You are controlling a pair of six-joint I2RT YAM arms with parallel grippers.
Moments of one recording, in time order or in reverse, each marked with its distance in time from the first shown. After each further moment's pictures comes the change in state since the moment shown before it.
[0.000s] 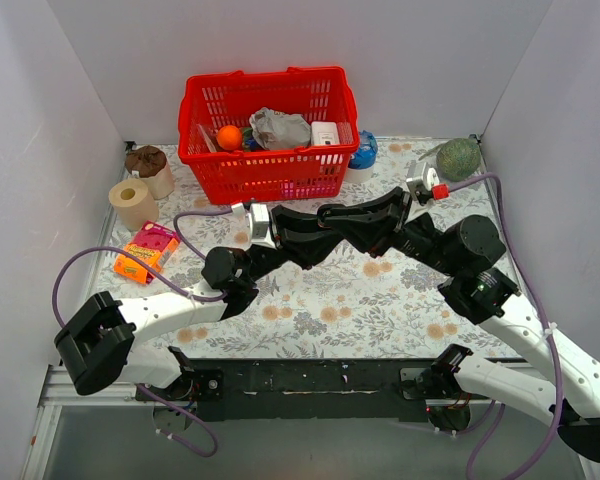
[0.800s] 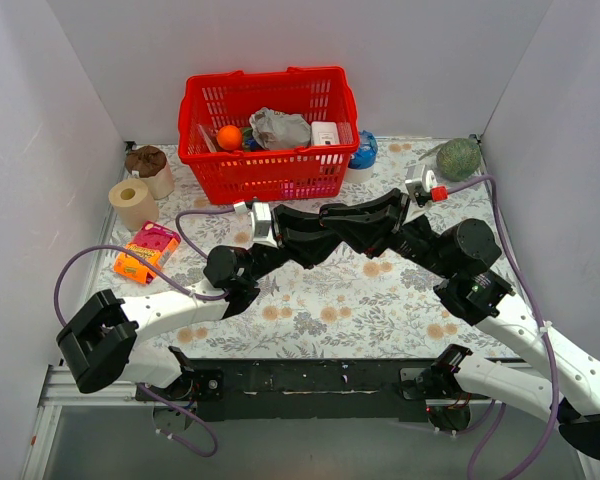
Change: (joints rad) left arm 0.000 0.016 0.011 0.003 0.005 -0.006; right arm 0.024 0.005 -0.039 0.079 0.033 0.025
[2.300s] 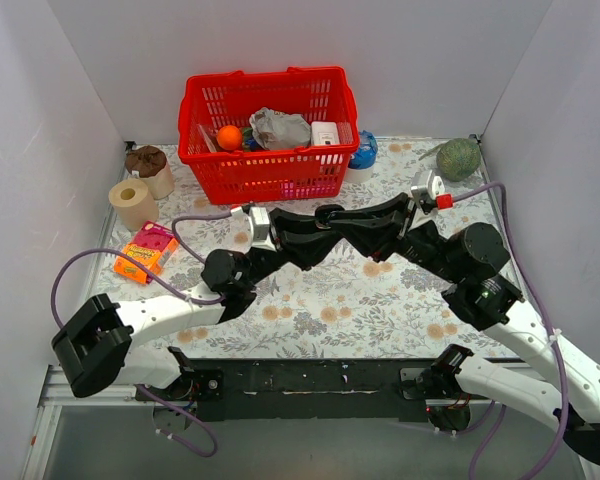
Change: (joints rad) left arm -0.005 -0.023 -0.023 -0.031 -0.039 0.045; right arm 0.000 -0.053 -0.014 -0.061 0.016 -0.072
